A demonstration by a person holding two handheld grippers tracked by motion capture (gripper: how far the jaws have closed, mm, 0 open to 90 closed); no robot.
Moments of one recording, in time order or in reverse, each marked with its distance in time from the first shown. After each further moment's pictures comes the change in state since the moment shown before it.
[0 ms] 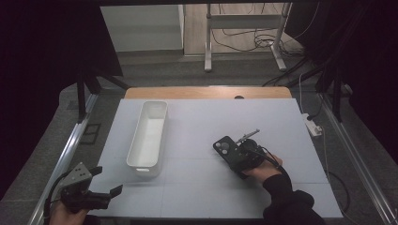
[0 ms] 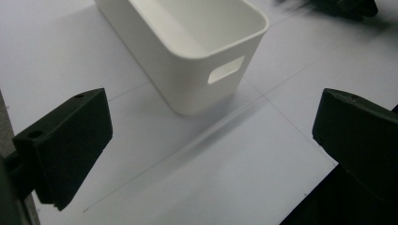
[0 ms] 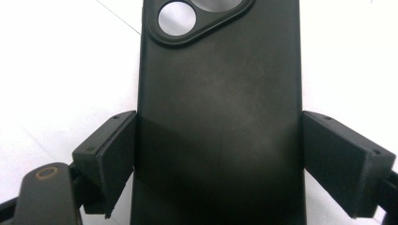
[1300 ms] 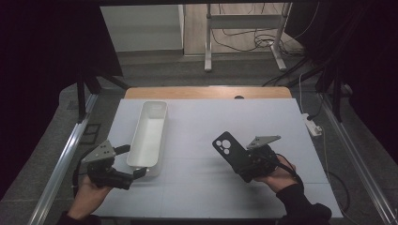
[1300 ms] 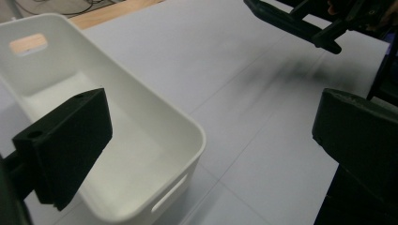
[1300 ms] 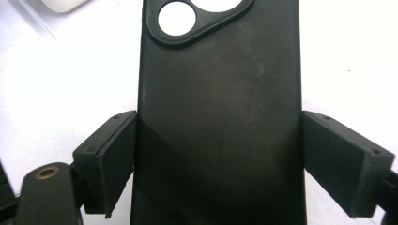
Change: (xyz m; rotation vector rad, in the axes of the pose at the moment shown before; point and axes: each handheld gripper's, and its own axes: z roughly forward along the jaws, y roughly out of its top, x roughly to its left) left arm -0.018 0.073 0.037 -0.113 -0.201 0.116; right arm 0.013 -0.024 -0.062 -0.256 0.102 -0.087
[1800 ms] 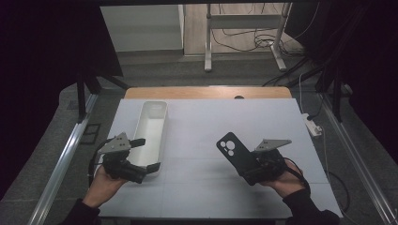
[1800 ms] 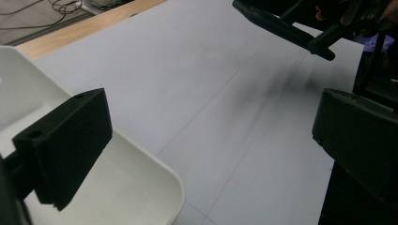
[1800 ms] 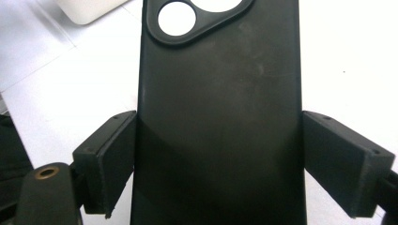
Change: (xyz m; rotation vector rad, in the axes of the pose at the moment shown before) left arm -0.005 0.026 0.031 0.003 -0.086 0.071; right arm 0.002 -0.011 -0.021 -0.060 0.025 0.006
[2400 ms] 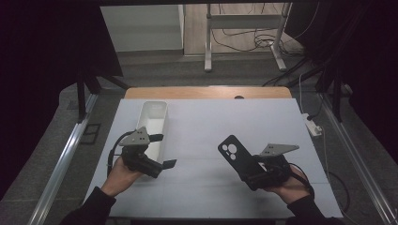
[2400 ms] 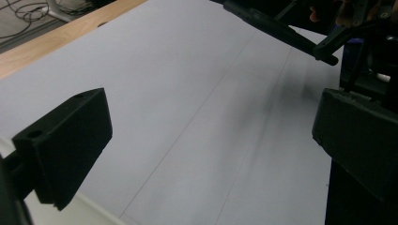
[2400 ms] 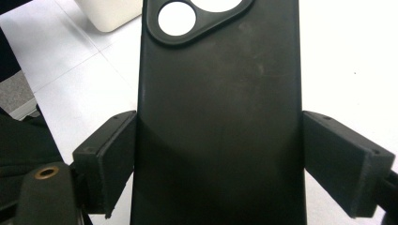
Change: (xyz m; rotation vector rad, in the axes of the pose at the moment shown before) left arm -0.001 0.020 0.036 0.012 -0.080 0.060; right arm 0.008 -0.008 -0.014 -0.043 0.039 0.003
